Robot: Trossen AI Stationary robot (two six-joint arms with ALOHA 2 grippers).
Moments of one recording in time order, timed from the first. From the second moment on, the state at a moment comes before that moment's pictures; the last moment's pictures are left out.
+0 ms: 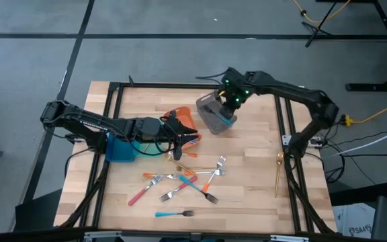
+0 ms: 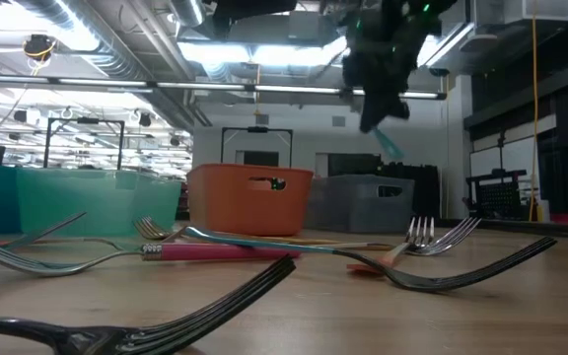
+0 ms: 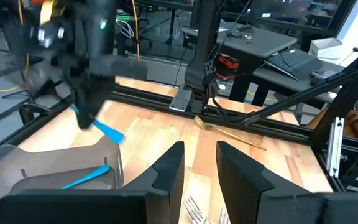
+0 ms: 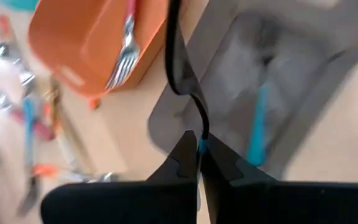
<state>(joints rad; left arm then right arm) -0.12 1.35 0.93 0.22 -0.30 -0.23 -0.51 1.64 1.41 -0.97 -0.34 0.10</state>
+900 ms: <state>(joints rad) -0.12 1.35 0.93 0.21 -0.31 -0.23 -0.62 1.87 1.41 -1.10 -0.63 0.16</state>
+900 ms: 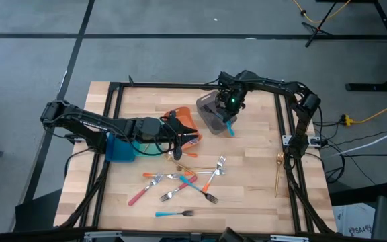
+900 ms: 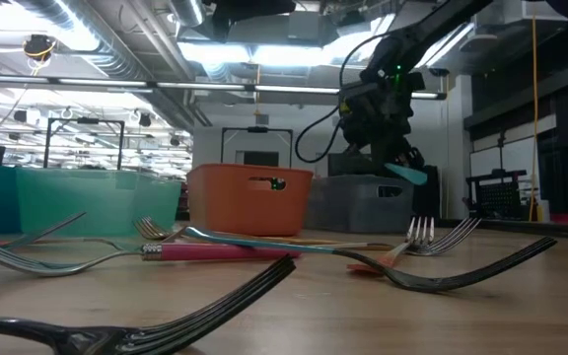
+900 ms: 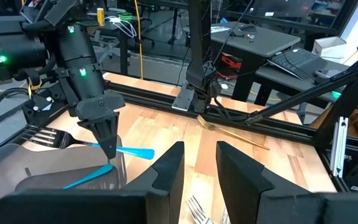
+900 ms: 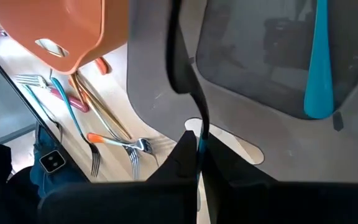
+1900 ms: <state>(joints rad) -0.11 1.35 0.93 0.19 -0.34 -0.23 -0.49 1.89 1.64 -1.33 -0.10 -0.03</state>
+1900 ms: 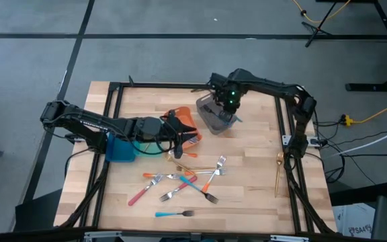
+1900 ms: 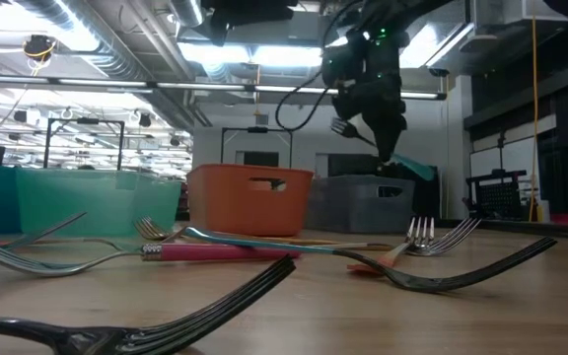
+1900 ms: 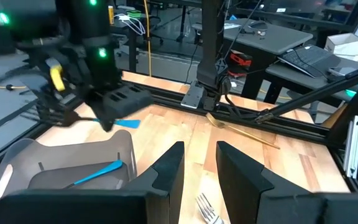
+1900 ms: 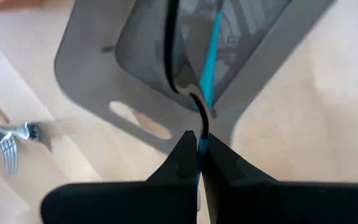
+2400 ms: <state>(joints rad) -0.11 1.35 0.93 0.19 -0.34 -0.23 -0.48 2.03 1.64 -1.38 -0.13 -0.03</state>
